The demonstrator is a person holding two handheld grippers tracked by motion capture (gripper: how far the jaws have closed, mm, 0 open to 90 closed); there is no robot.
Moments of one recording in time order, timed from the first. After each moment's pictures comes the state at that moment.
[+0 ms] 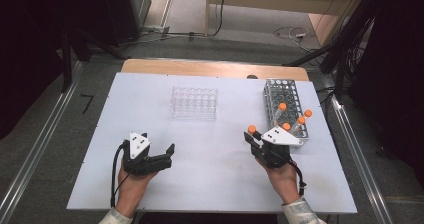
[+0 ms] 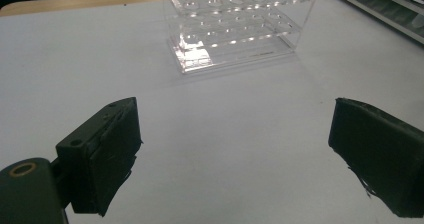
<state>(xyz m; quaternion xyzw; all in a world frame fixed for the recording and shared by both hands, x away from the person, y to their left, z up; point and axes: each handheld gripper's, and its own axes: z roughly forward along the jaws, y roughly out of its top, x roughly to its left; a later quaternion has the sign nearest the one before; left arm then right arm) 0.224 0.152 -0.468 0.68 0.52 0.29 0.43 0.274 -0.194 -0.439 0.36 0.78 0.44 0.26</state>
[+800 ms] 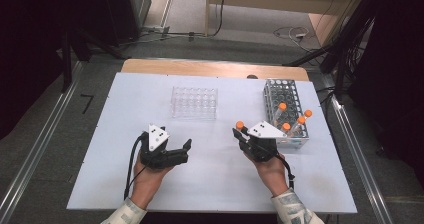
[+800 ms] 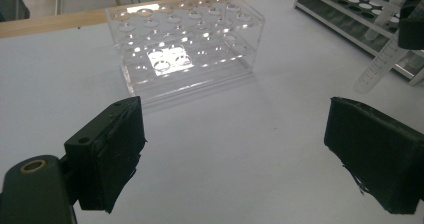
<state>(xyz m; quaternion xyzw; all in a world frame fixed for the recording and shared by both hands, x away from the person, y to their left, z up) 0.238 0.115 -0.449 0.70 0.49 0.28 0.45 0.288 -0.166 -0.442 0.35 0.79 0.44 0.25</state>
